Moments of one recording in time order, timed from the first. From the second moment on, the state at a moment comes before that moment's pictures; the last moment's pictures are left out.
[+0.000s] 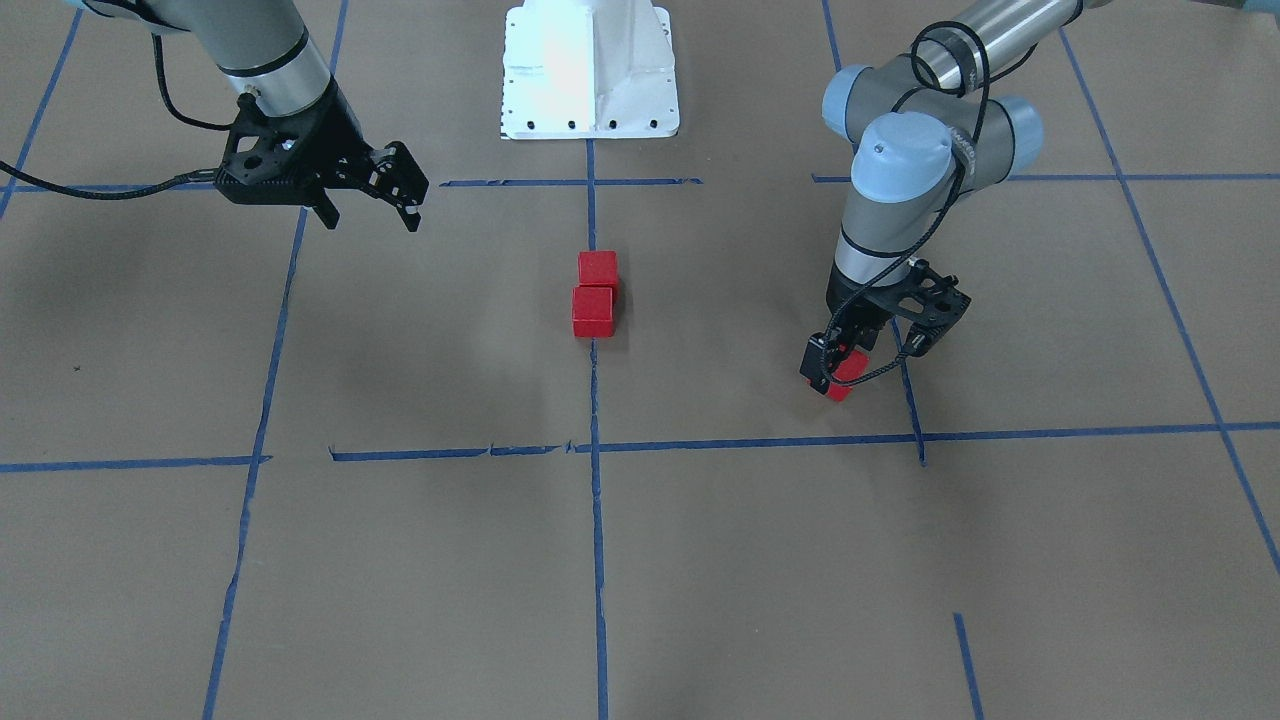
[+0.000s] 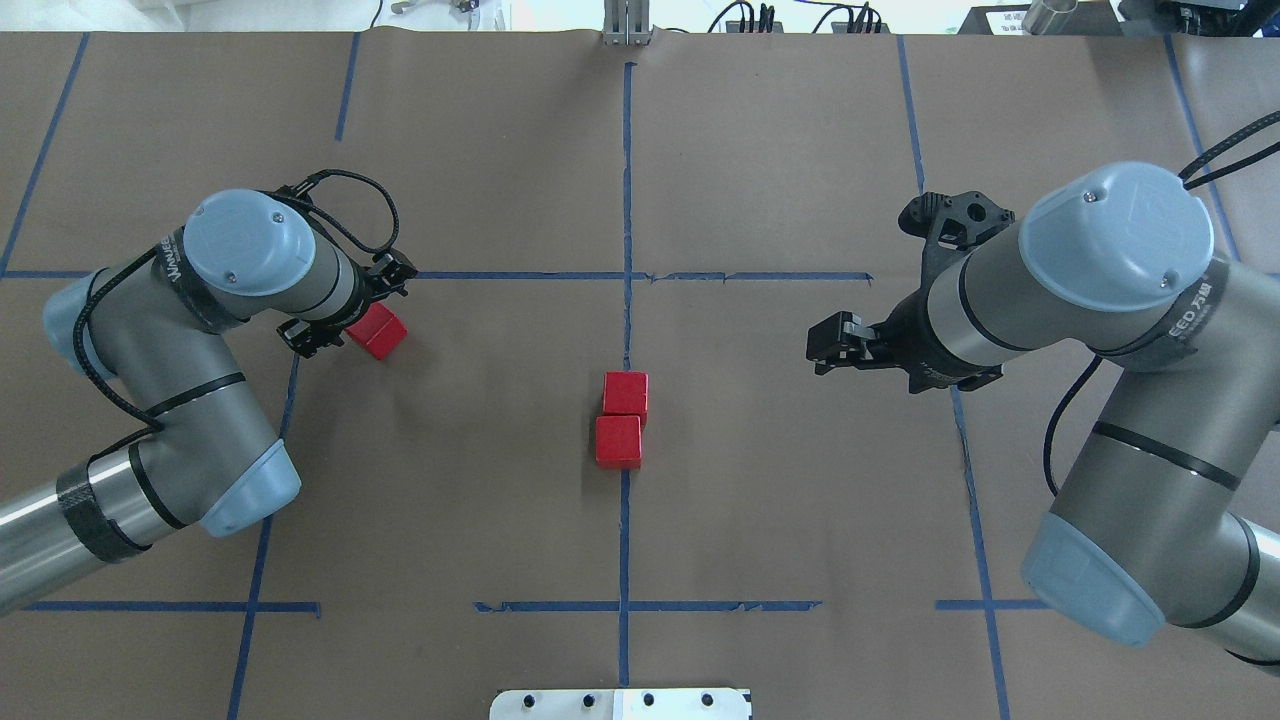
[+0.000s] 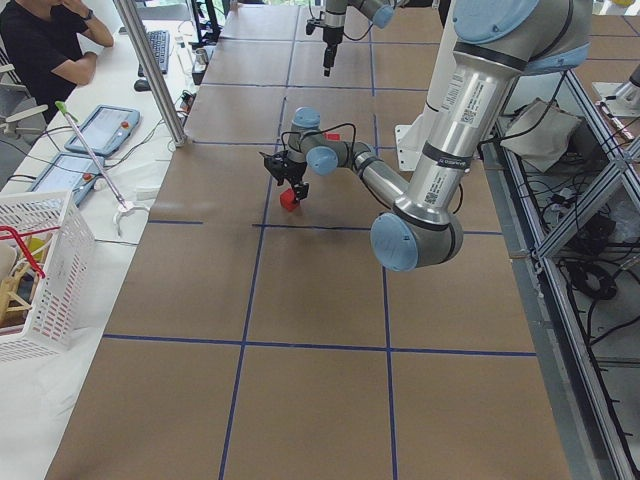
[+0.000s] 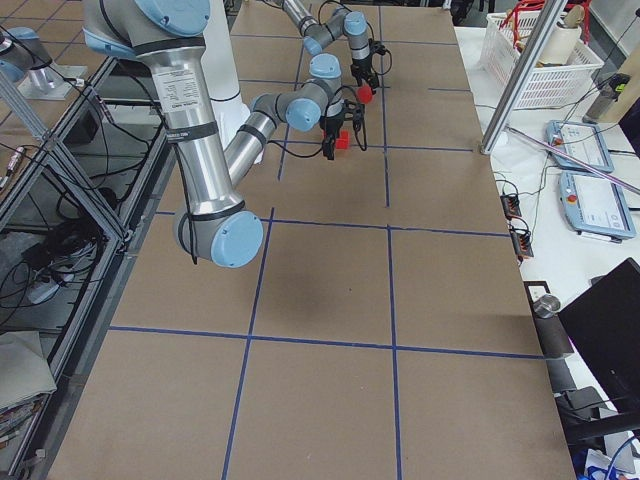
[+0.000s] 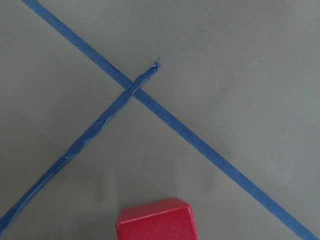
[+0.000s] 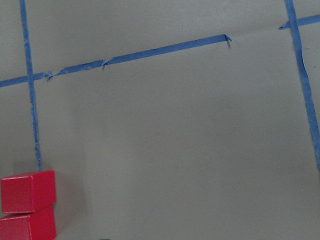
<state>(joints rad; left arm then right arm) -0.67 -1.99 -1.66 -1.80 -1.76 -1.80 0.65 -1.26 2.12 -1.59 1.96 1.32</state>
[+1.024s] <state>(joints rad) -0.65 -2.06 -1.65 -1.81 -1.76 -1.92 0.66 -1.31 2.11 -1.59 1.96 1.31</state>
